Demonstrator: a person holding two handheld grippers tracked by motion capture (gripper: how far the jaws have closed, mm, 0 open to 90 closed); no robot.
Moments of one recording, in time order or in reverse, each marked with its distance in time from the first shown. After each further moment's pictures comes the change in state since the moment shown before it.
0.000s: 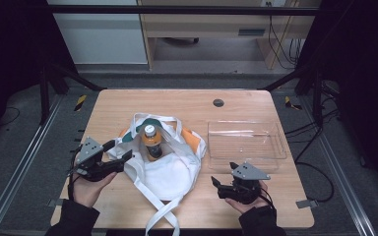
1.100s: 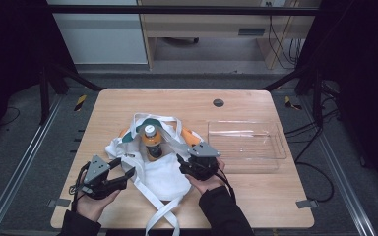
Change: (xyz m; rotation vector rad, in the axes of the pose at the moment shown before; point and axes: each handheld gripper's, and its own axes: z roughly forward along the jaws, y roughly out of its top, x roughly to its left) left arm -0.021 -0.039 -0.011 0.068 -0.014 0.038; right arm 0.054 0.063 0.088 -0.026 -0.023 -0.019
